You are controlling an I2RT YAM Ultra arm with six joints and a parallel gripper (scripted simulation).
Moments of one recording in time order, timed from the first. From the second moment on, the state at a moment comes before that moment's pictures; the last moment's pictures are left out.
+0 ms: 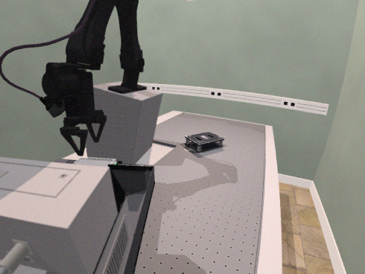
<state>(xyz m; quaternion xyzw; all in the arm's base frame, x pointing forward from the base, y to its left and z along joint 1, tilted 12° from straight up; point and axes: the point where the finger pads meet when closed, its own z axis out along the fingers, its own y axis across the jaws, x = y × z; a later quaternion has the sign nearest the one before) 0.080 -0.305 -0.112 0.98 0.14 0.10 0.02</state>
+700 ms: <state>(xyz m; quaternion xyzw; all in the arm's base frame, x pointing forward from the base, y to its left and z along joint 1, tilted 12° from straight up) 0.075 -0.300 -0.091 0.98 0.14 0.10 0.01</state>
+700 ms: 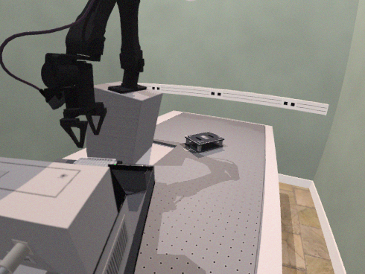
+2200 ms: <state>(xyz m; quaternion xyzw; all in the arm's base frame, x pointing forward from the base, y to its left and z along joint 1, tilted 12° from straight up) 0.082 -0.288 -0.090 0.98 0.18 0.10 0.01</state>
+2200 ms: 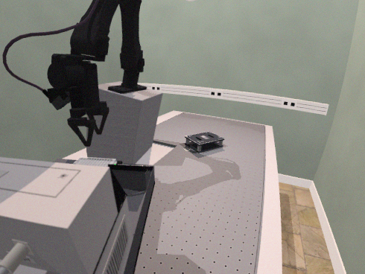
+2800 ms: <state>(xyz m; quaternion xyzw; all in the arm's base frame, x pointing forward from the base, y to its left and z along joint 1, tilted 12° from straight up) 0.150 -0.242 -0.075 0.90 0.43 0.10 0.03</state>
